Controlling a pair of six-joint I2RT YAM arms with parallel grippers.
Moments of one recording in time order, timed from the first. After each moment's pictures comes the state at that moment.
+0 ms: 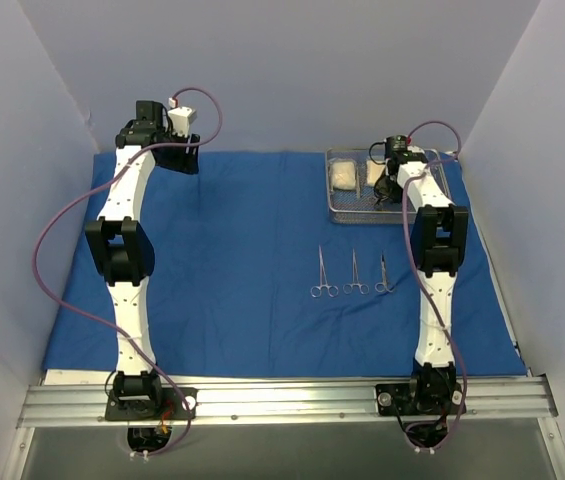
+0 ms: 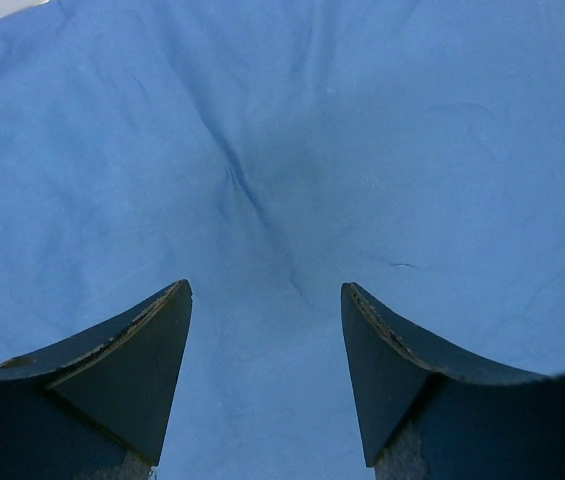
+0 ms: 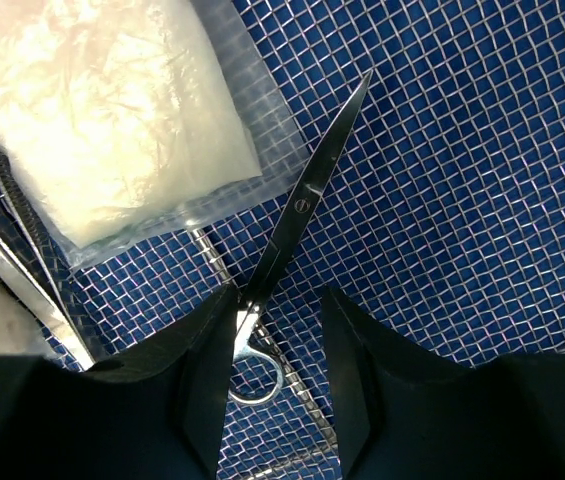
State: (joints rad) left arm -0.04 2.36 2.42 -0.90 0.26 0.21; right arm 0.02 2.46 2.12 -0.72 0.25 0.53
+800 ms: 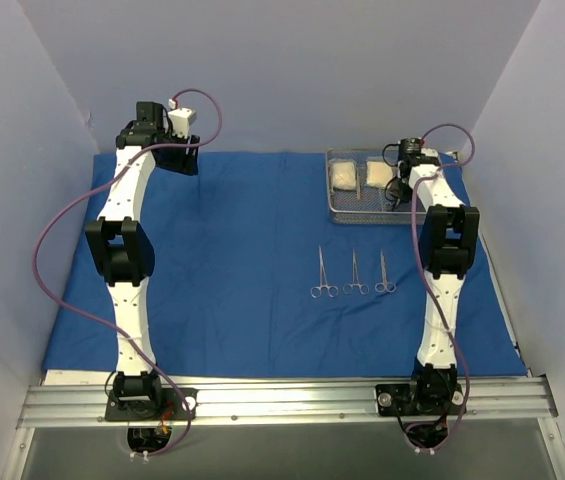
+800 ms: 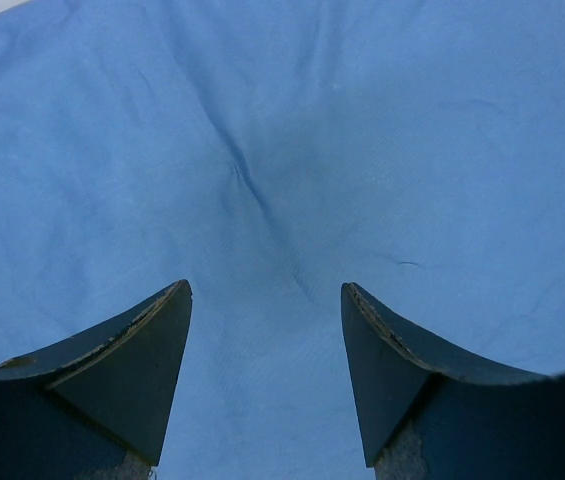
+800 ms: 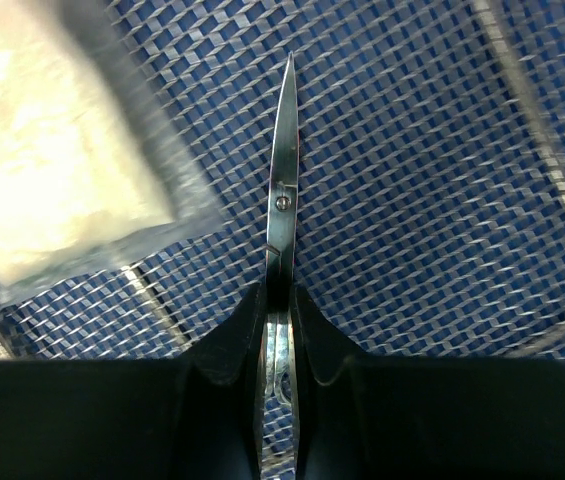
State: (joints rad) left arm -0.04 2.36 2.41 -0.90 0.25 0.22; right arm -0.03 2.42 2.05 -0.67 0.26 0.50
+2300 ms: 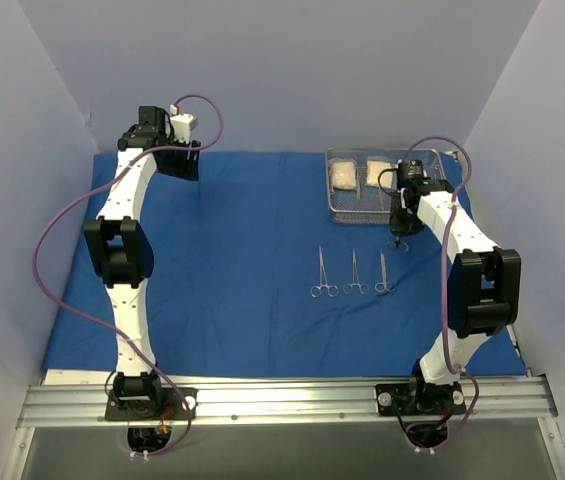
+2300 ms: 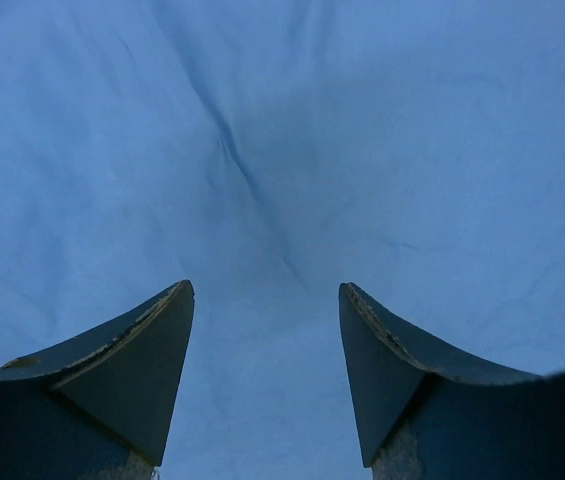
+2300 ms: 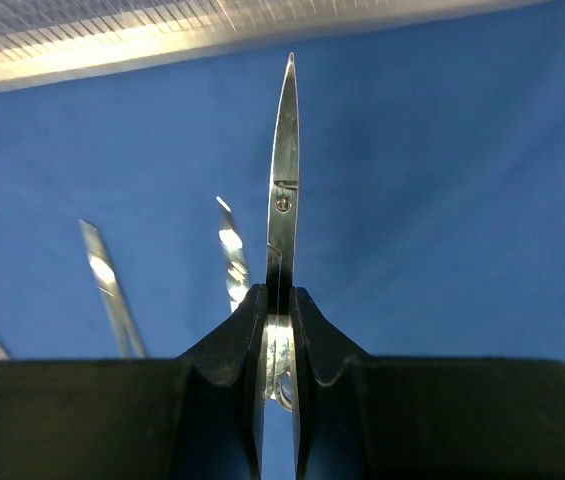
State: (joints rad) left arm -0.04 2.32 2.33 -0.89 0.24 0.20; right arm 0.08 1.74 1.37 -0.73 0.17 0.20
